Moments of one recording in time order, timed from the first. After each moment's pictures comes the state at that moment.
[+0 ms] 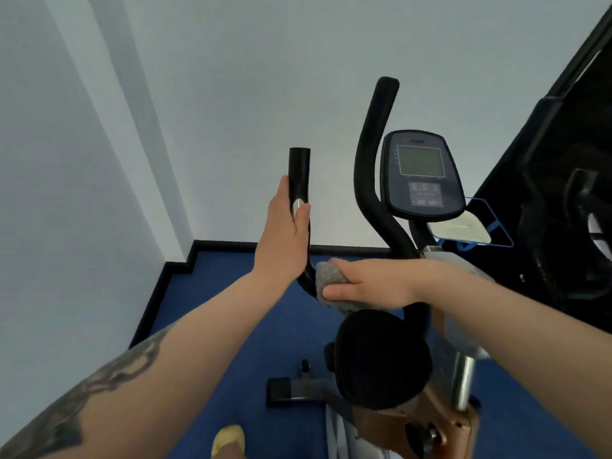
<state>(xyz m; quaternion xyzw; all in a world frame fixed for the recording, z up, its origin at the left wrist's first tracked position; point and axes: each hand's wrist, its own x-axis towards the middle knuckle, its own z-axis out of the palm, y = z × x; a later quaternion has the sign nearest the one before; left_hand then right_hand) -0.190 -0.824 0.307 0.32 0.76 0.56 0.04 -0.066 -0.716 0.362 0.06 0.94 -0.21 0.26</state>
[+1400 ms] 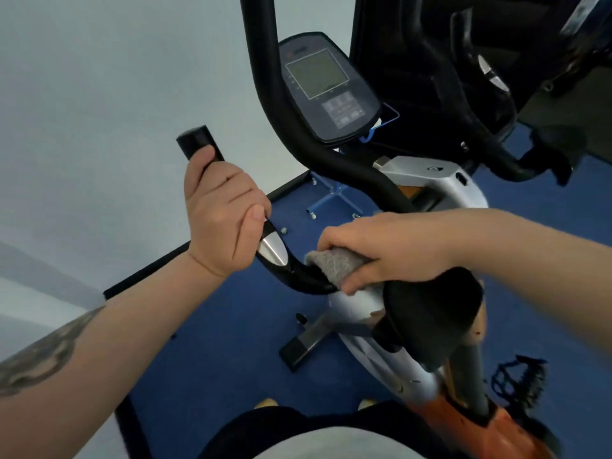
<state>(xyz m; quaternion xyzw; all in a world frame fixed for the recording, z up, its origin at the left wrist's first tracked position) -0.284 -0.784 0.301 0.71 0.47 0.45 -0.27 -0.051 -0.745 0.374 0.22 0.93 -0.22 0.21</state>
